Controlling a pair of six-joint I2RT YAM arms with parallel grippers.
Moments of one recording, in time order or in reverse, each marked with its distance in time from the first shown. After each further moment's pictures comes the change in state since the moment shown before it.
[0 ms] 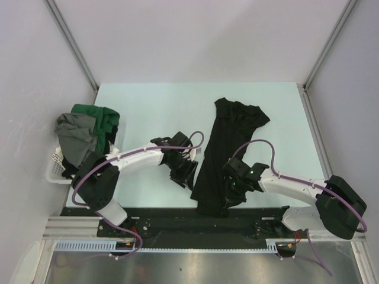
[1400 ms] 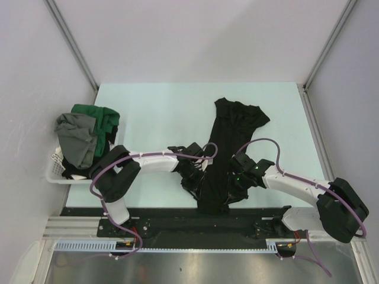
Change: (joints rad) left arm -0.129 0.163 -0.003 0.153 0.036 -0.078; right arm -0.113 -0.021 0.000 0.001 -0.093 -0.045
